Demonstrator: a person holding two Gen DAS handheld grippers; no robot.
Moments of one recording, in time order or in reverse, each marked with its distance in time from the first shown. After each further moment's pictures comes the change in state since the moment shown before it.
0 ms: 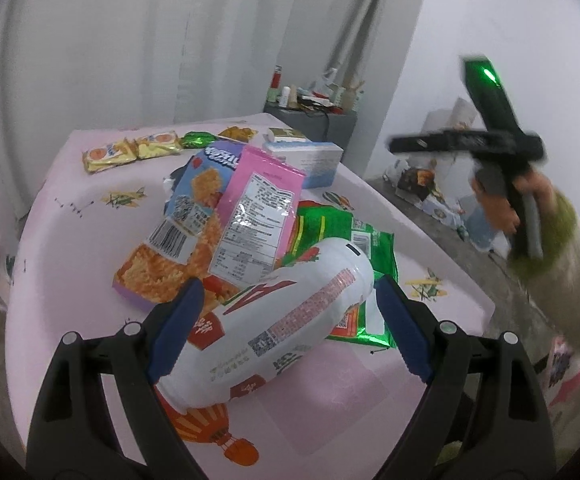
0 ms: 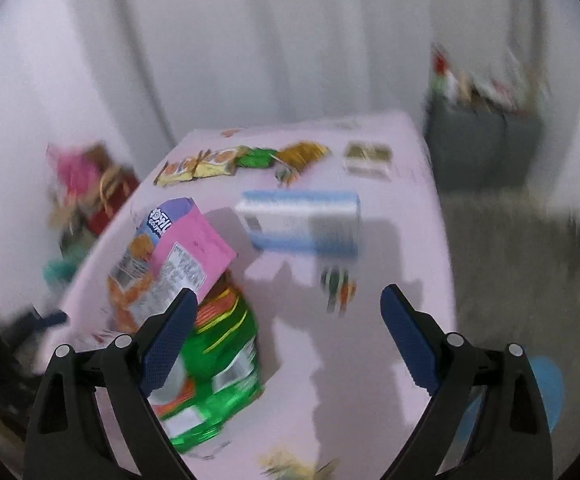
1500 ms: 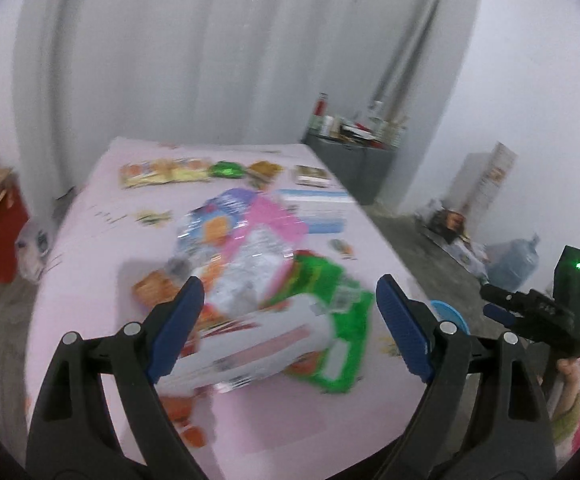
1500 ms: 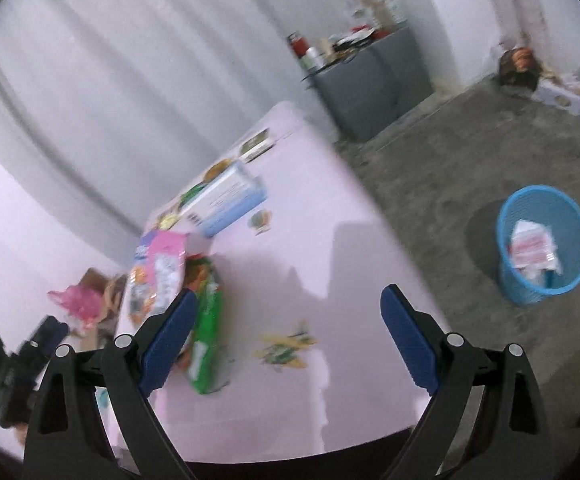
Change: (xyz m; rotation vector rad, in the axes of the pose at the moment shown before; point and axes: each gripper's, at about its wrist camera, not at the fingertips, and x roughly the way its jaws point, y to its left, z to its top) left arm -0.044 -0.035 0.036 -0.186 -0.077 0.169; right arm -0.107 -0.036 -0.175 0.744 -0.136 0.016
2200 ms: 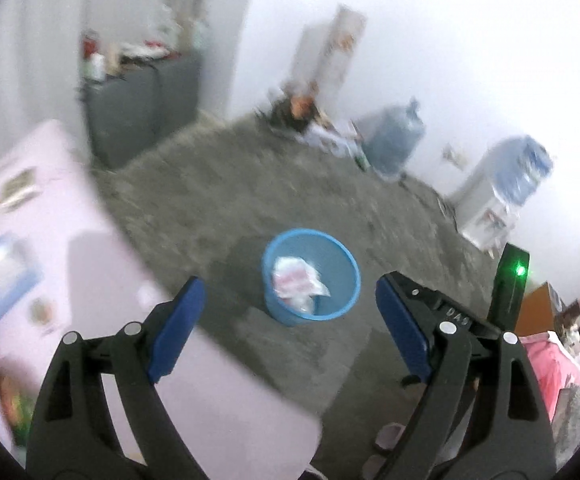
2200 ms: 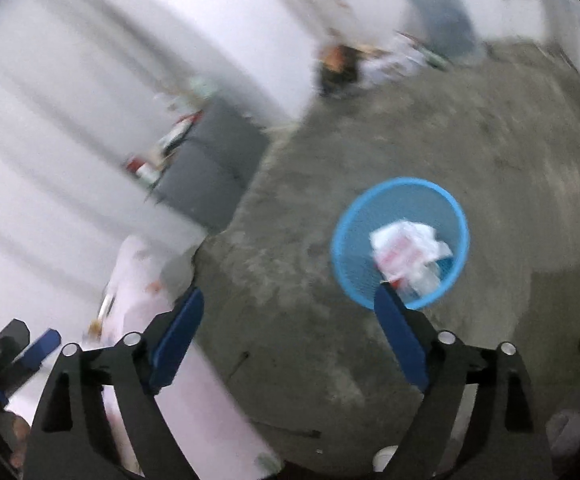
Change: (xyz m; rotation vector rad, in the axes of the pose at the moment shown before) left arm 0.176 -0.314 0.020 0.407 0.352 -0.454; right arm -0.068 -0.203 0.020 0.392 -0.305 -0.266
